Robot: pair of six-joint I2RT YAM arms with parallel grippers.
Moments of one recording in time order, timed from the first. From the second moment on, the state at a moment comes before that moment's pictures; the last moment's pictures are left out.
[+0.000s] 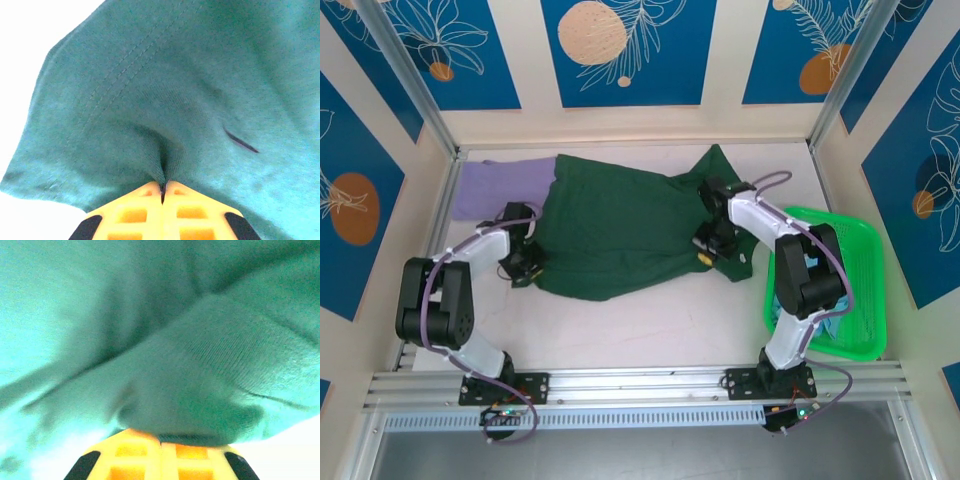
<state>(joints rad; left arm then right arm) -0.11 1.59 0.93 -0.72 0.05 -0.78 0.32 1.80 1.36 -1.08 -0.11 0.95</state>
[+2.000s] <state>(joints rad) 0.10 1.71 1.07 -0.80 0.11 -0.73 0.43 1.82 1.38 -1.07 -0.28 0.78</state>
